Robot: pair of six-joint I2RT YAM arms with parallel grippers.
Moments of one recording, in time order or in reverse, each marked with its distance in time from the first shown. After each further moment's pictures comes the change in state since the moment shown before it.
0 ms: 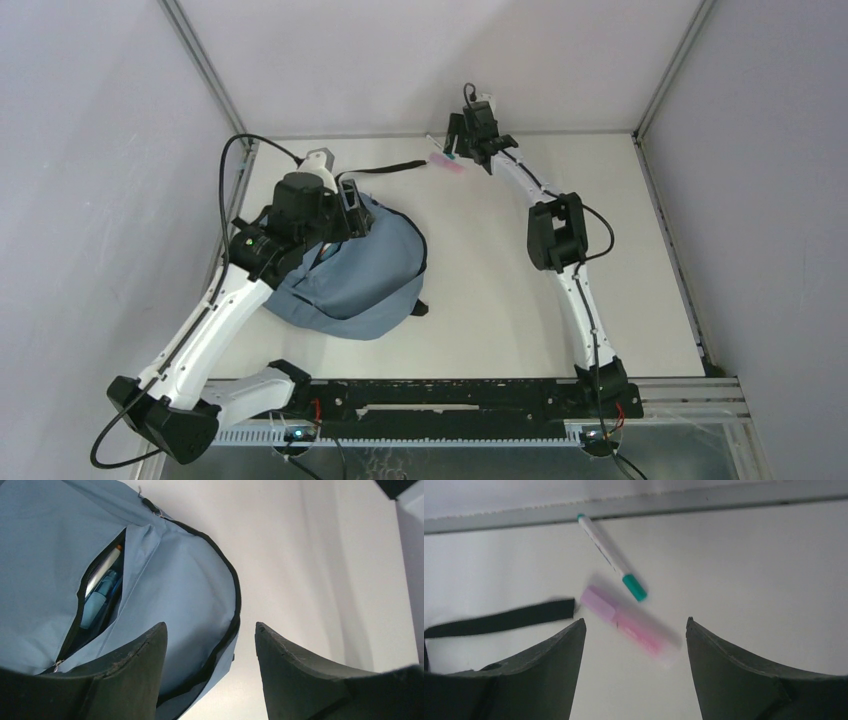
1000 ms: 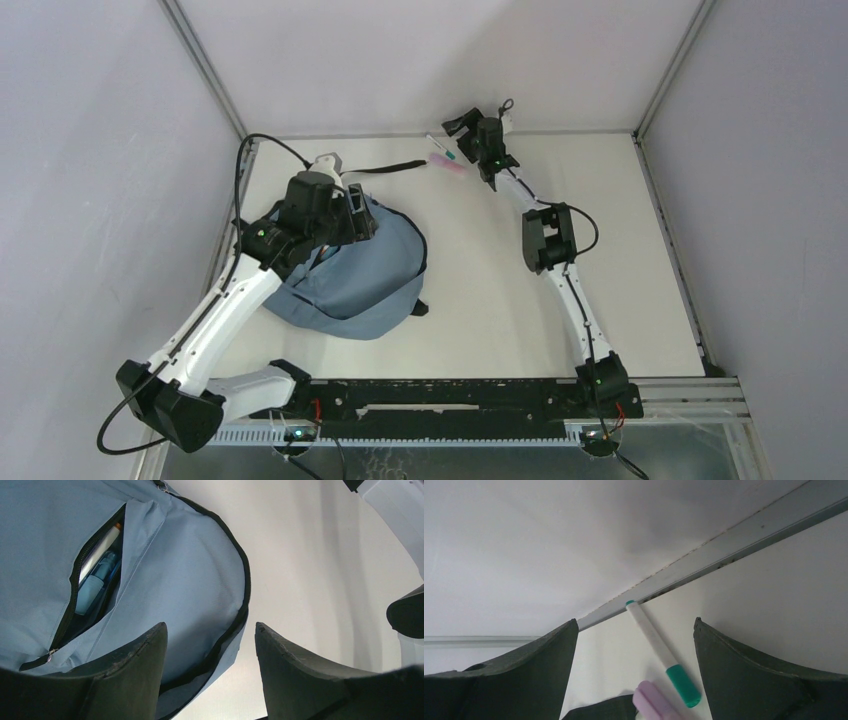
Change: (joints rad) left arm 0.000 0.060 0.000 -0.040 0.009 -0.034; right arm -0.071 0.389 0.264 0.465 -0.143 0.638
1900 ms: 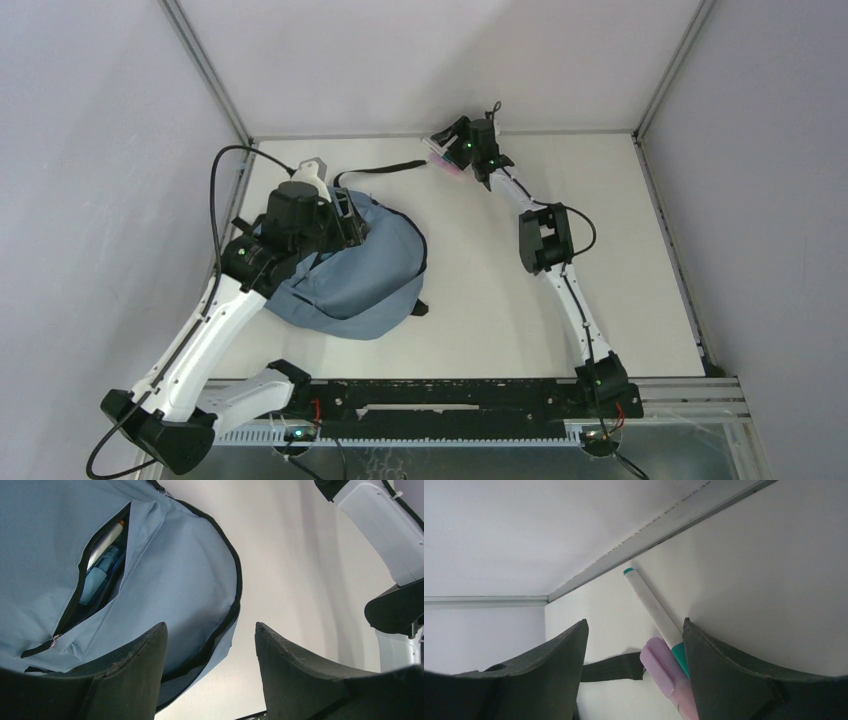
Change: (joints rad) left arm 0.000 -0.117 -0.028 -0.018 -0.004 -0.033; right arm 0.030 -0.007 0.000 -0.088 -0.137 0.018
